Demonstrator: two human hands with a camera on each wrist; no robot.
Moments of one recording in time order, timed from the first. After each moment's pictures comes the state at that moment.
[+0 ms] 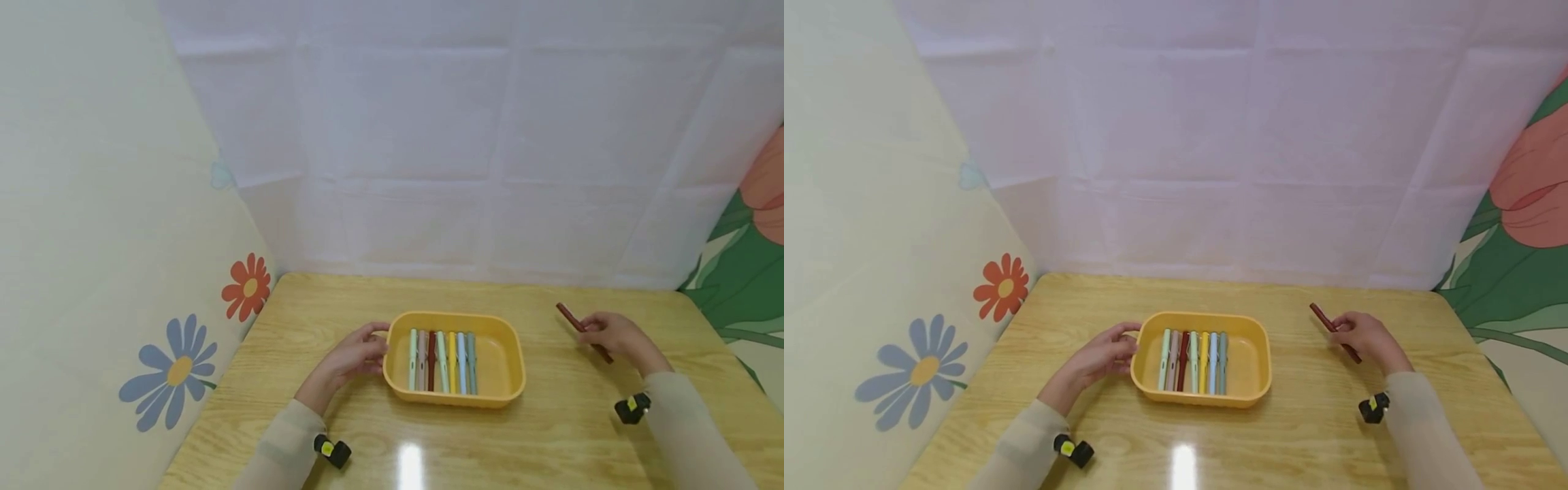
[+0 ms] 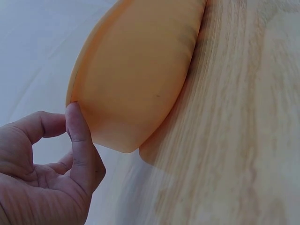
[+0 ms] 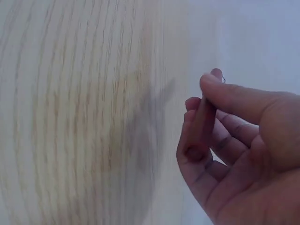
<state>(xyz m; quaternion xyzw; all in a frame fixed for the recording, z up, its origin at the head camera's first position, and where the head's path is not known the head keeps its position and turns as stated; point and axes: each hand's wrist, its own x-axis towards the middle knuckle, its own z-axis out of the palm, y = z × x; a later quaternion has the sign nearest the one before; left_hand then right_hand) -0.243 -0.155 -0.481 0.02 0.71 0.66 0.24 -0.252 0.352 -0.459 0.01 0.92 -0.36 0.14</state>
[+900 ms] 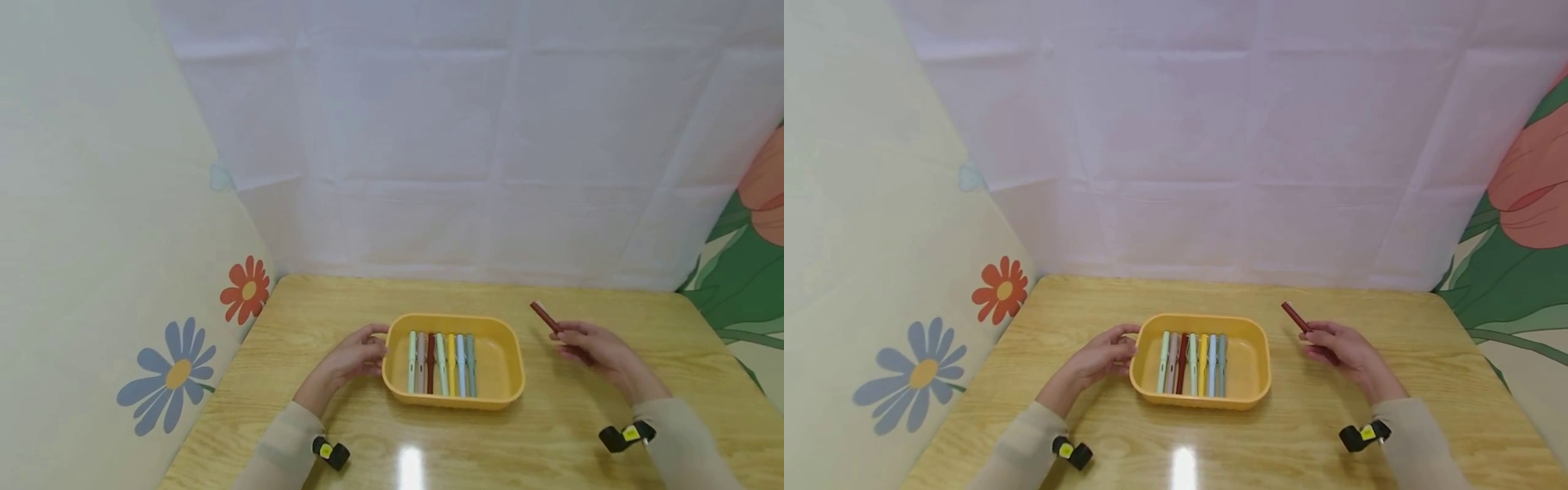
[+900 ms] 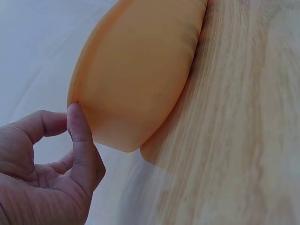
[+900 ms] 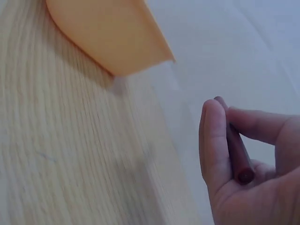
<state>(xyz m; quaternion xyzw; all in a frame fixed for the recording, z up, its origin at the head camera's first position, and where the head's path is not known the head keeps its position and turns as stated) -0.246 -0.156 -0.480 0.02 0.71 0.66 0.24 -0.226 0.312 -0.461 0.03 0.64 -0.75 0.19</state>
